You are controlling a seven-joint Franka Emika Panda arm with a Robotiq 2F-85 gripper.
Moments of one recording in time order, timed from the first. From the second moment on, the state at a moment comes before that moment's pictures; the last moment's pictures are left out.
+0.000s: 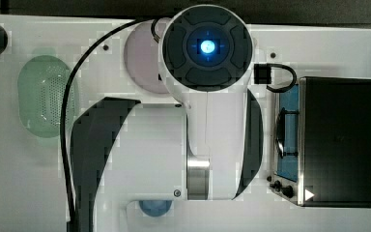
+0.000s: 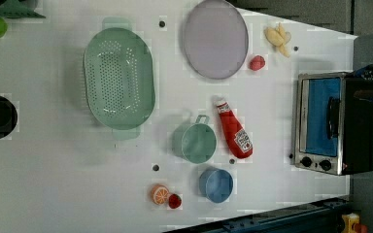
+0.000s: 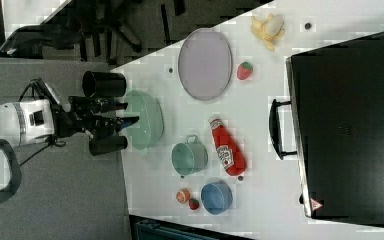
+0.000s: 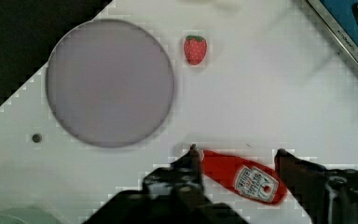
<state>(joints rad) 0.01 -0.03 -0.01 -1.80 -0.03 0.23 -0.02</state>
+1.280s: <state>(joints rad) -0.03 -0.35 -0.08 -2.07 -0.01 0.08 0.03</state>
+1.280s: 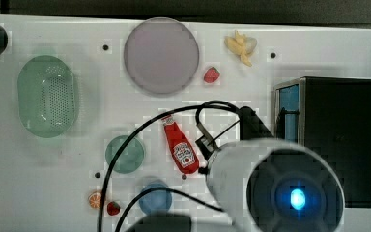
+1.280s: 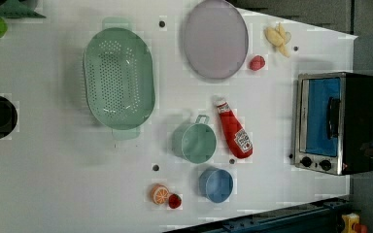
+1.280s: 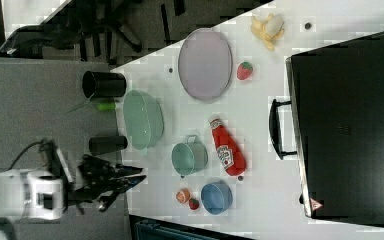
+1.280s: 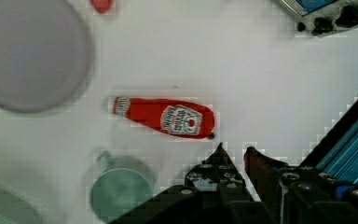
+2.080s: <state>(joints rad) -0.03 -0.18 -0.27 -2.15 -0.13 0.37 -0.55</state>
